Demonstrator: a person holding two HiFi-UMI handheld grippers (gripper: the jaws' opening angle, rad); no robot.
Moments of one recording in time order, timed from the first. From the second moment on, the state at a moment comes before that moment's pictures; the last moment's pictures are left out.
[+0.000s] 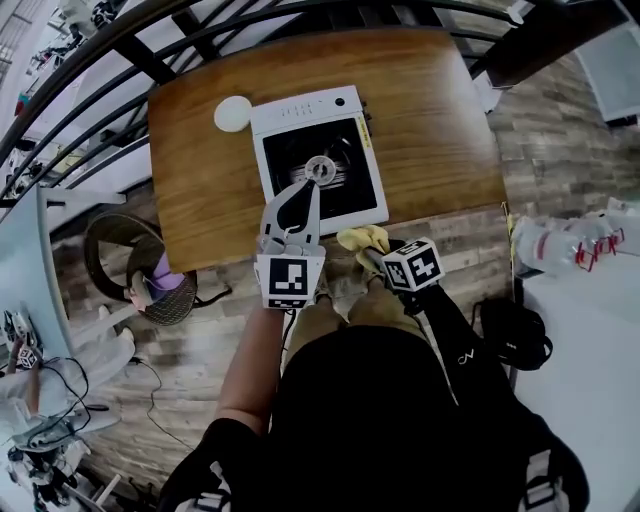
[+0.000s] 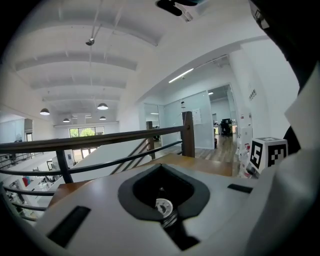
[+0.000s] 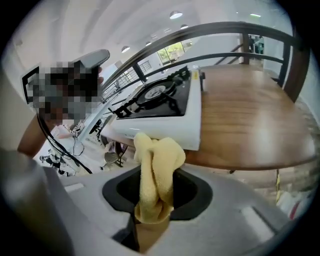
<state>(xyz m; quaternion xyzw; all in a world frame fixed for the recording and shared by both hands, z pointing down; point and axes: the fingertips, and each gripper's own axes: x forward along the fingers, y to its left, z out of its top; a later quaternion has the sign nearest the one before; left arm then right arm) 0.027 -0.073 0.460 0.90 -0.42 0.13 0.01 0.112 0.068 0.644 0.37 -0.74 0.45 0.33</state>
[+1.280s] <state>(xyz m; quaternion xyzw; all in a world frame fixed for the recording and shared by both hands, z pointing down) 0.087 -0.168 0.412 0.82 -0.55 0.13 -0.01 0.211 -0.216 0.620 0.37 -0.80 0.33 0.32</state>
